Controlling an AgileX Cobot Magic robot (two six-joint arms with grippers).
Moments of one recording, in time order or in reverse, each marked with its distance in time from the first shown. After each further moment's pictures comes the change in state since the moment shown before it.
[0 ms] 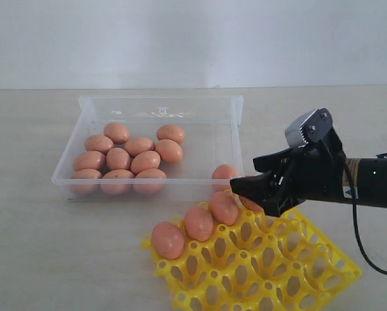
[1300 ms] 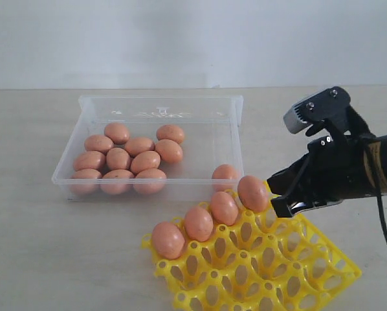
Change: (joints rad) left arm 0.000 0.000 0.000 0.000 0.000 0.000; right arm 0.155 -0.429 0.013 -0.680 0.539 0.959
